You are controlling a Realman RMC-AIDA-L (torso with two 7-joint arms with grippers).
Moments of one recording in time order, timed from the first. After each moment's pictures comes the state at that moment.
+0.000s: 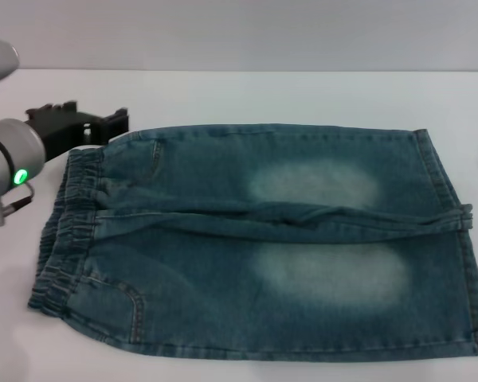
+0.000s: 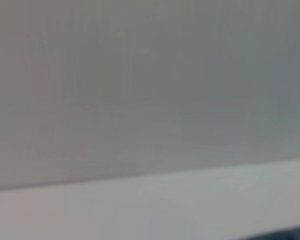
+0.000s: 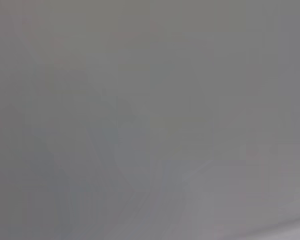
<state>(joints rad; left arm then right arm) -0.14 -1.99 -1.37 -1.47 2.70 -0.45 0.03 -0.23 1.96 1.40 1.66 -2.74 0.12 0.23</state>
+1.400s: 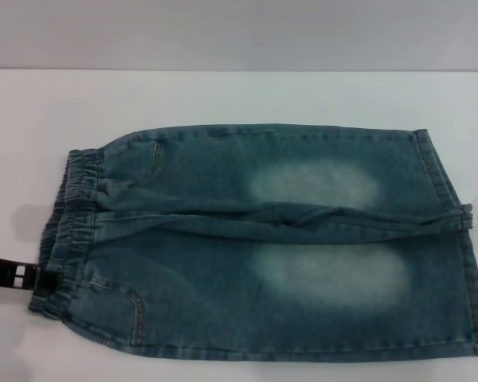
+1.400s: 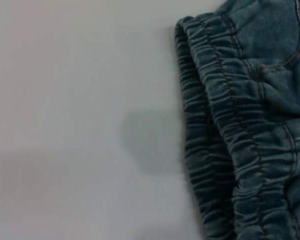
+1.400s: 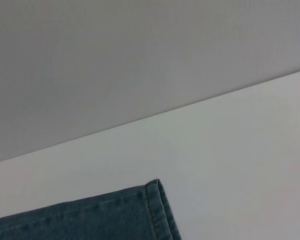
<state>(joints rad) -0.08 -2.06 -1.52 -1.76 2.87 -1.40 -0.03 -0.19 2.07 1.58 1.88 -2.70 0.87 0.13</state>
